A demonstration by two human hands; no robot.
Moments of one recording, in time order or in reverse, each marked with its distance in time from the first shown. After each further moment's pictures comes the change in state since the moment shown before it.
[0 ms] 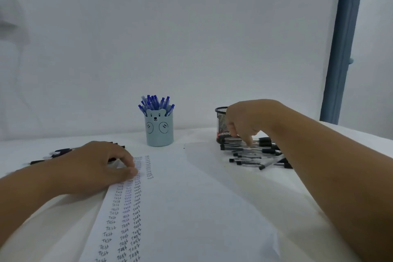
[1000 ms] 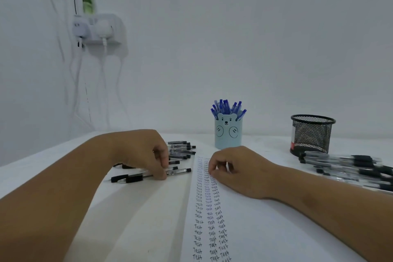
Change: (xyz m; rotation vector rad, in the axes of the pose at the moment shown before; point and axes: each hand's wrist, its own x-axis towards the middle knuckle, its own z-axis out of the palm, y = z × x) left_hand -0.020 -0.031 -0.057 0.090 -0.166 -0.204; right_hand 0.013 -0.150 0.057 0.763 0.391 -0.666
